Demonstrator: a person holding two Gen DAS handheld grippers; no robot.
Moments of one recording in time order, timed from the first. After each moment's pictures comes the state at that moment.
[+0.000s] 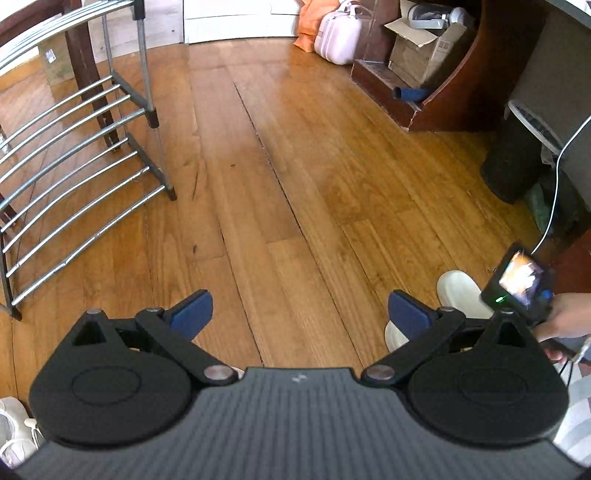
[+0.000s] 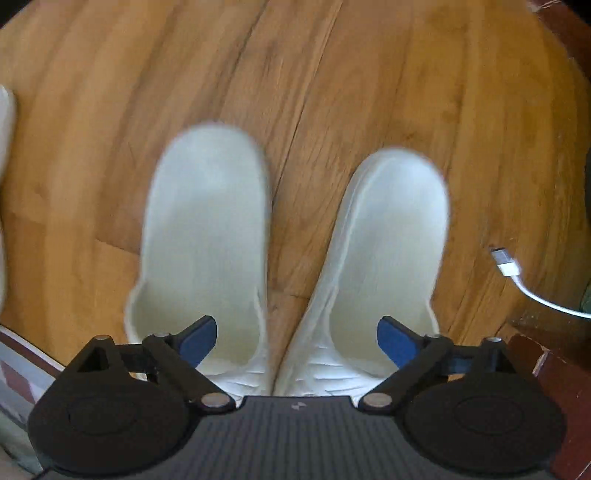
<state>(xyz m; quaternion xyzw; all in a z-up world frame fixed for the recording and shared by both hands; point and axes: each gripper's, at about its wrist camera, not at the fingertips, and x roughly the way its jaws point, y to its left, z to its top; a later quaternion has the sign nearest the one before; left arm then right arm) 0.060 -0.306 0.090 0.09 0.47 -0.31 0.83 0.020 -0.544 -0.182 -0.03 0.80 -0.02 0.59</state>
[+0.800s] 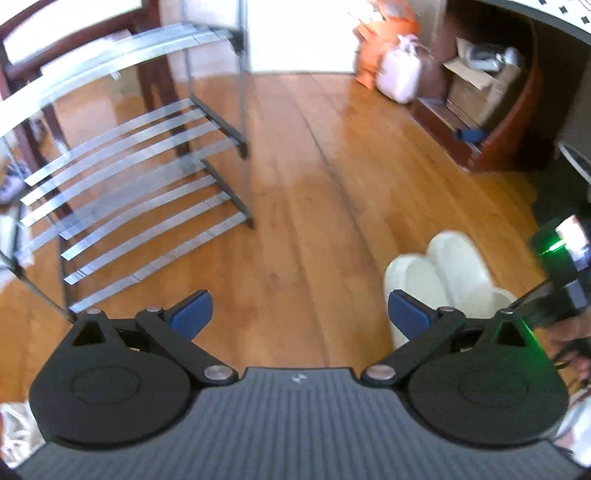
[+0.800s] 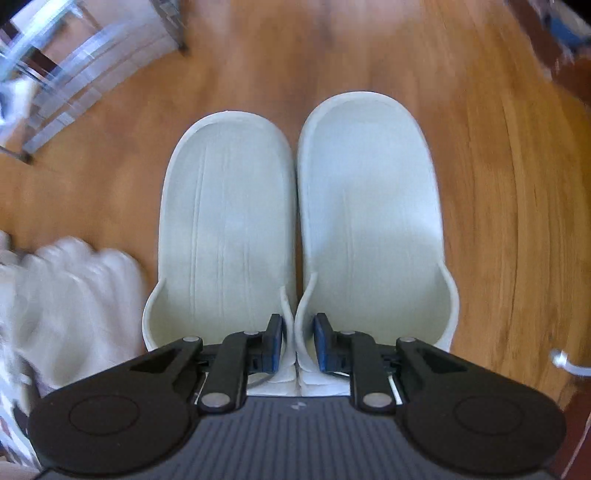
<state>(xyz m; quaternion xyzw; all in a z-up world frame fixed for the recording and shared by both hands) 0.084 -0.250 0.126 0.10 0.39 -0.22 0.89 0.093 -0.476 -0.039 0.09 0.64 0.01 0.76</state>
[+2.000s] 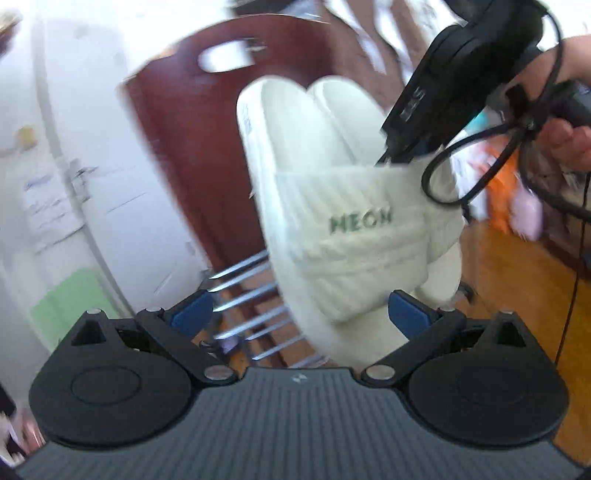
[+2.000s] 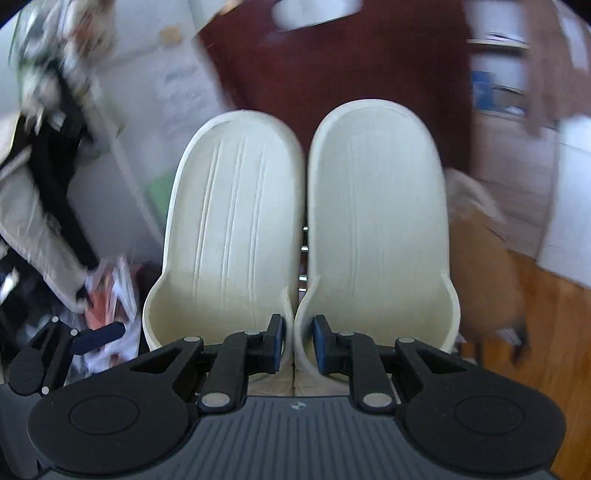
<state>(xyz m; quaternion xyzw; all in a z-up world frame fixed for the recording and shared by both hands) 0.134 -0.084 0.428 0.15 0.16 -0.06 0.97 0.302 -0.219 0.457 0.00 0.34 0.33 0.88</state>
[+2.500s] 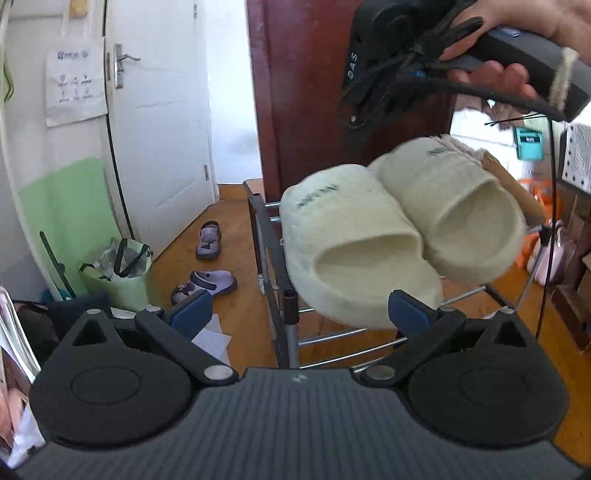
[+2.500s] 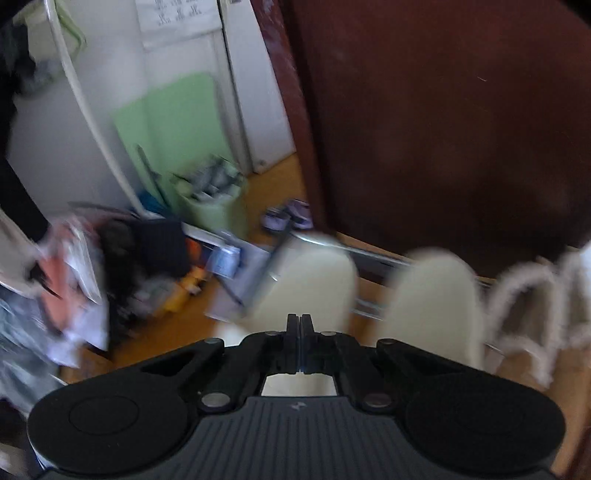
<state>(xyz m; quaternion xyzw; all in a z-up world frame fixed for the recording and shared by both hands) 0.223 0.007 0.406 0.02 0.23 -0.03 0.97 0.430 -0.049 0.469 -0.10 0.46 0.24 0.85</state>
